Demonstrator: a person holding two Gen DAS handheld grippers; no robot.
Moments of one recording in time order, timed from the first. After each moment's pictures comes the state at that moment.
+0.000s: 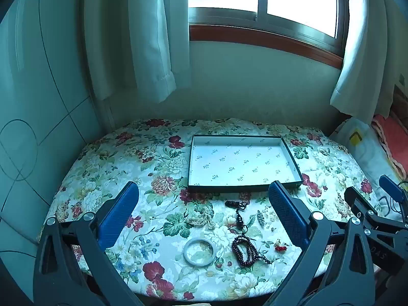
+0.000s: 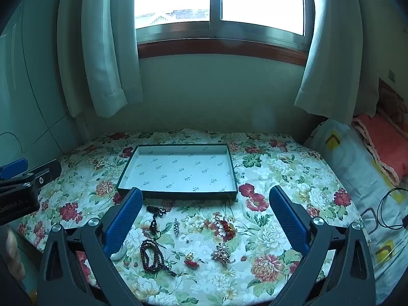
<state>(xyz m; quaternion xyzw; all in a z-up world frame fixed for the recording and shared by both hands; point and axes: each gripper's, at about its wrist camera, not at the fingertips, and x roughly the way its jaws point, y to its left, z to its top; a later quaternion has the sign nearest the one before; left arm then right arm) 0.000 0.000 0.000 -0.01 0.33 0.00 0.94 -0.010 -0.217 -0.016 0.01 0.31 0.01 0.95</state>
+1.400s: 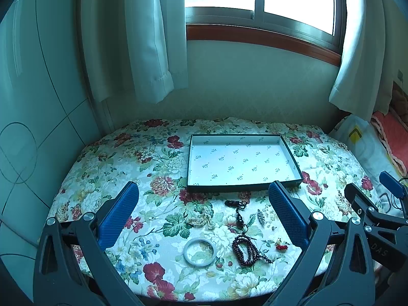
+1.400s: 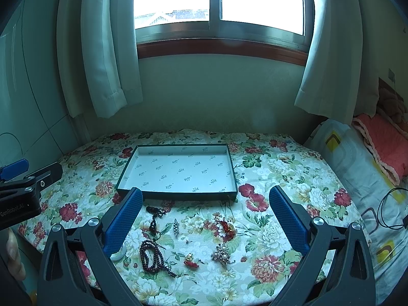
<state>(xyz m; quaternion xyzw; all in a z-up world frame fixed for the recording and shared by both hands) -0.002 -0.002 -0.004 0.00 0.33 0.00 0.94 -0.011 -0.217 -0.019 0.01 0.31 0.01 0.95</state>
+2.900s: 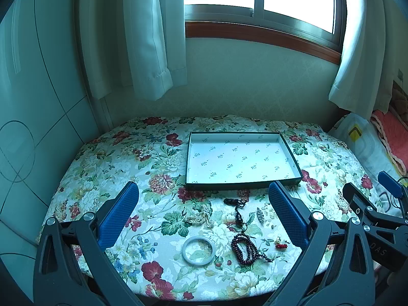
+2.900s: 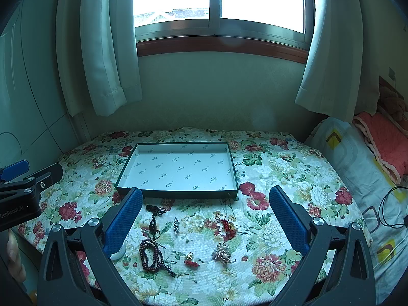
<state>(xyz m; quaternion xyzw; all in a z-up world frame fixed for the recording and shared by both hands) -0.002 -0.003 -0.009 0.00 0.34 0.00 0.94 -0.009 -0.217 -0.026 0.01 0.31 0.00 0.95</state>
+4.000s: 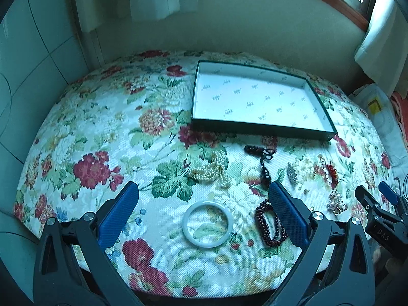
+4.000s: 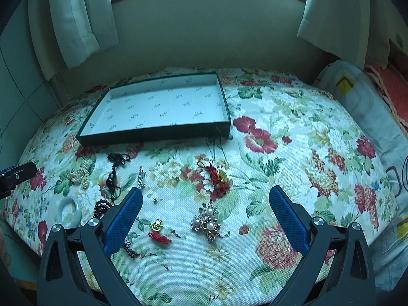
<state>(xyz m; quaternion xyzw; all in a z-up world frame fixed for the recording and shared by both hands) 0.047 0.026 -0.137 -0.03 0.48 0.01 0.88 0.031 -0.251 -0.159 0.04 0.43 0.00 0.90</state>
